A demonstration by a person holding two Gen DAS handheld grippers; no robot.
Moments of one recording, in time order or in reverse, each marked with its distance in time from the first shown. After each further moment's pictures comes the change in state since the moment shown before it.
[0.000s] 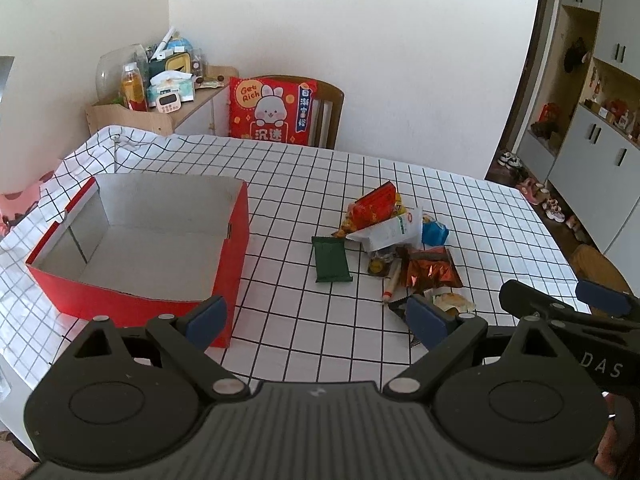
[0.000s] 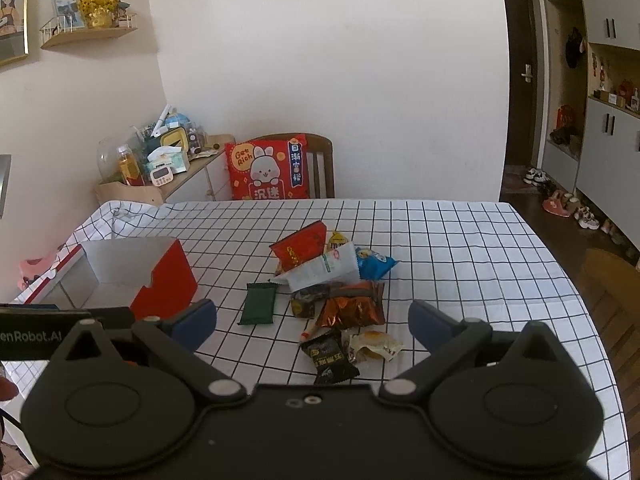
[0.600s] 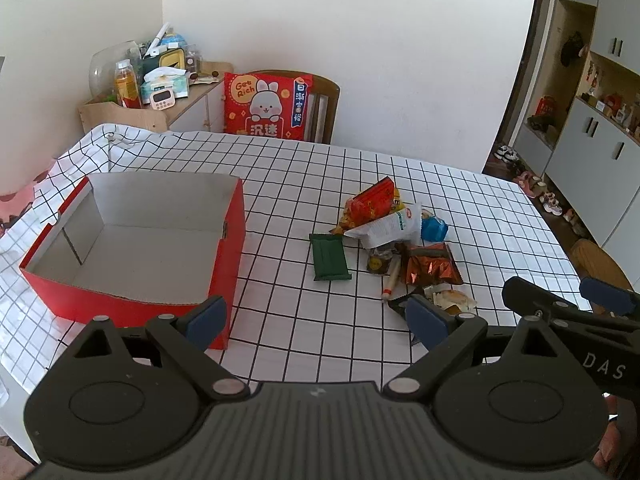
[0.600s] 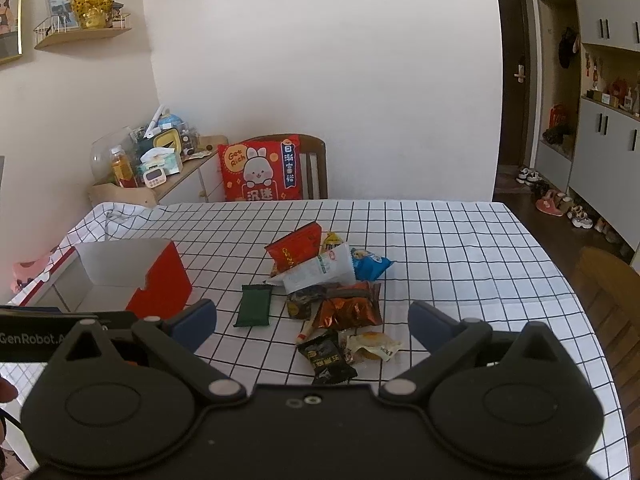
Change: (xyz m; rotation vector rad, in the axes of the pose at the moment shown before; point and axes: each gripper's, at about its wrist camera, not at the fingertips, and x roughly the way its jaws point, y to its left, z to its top) left arm 0.006 0.001 0.004 0.010 0.016 -0.011; right arm 0.003 0.006 0.000 0.001 -0.005 -0.029
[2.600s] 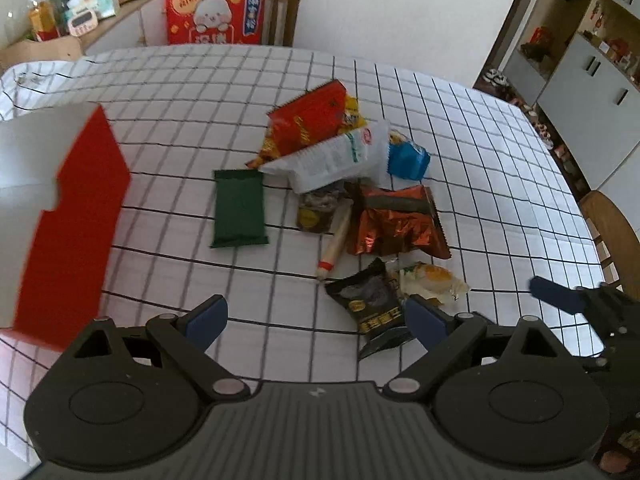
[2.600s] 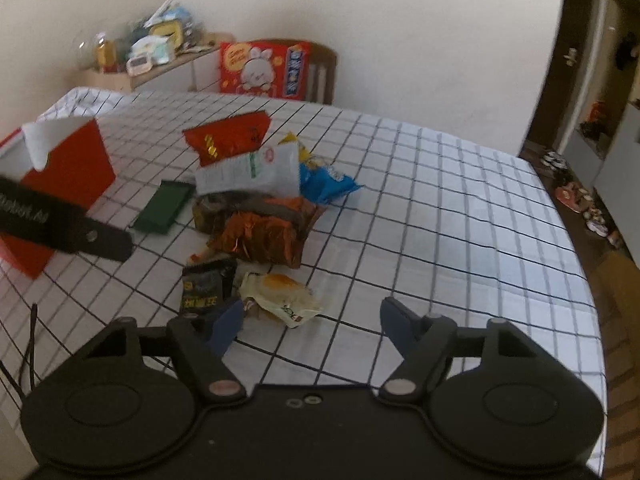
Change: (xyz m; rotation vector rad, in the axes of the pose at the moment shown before) left arm 0.167 -0.077 0.015 0.018 0.292 -0.069; right arm 0.130 -0.090 -0.030 -0.230 0.264 0.046
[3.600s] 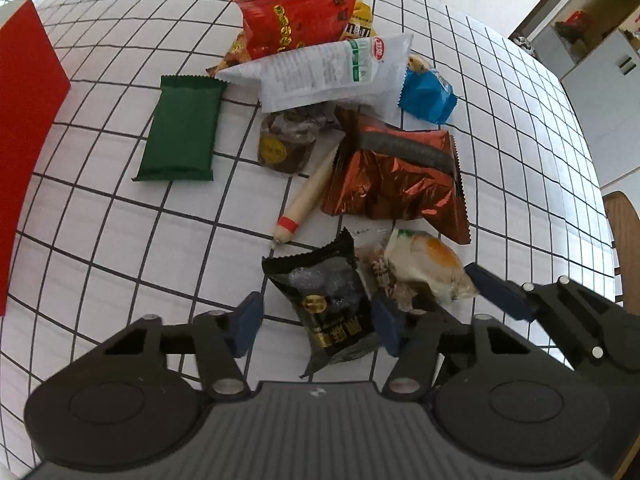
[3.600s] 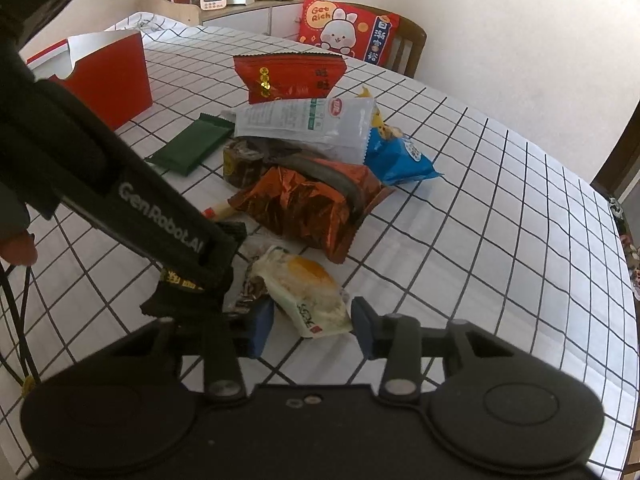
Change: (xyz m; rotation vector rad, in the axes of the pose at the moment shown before) left arm 0.083 -0.014 0.009 -0.145 0.225 -0.039; right arm 0.056 0.008 0.004 -0.222 0.068 0.119
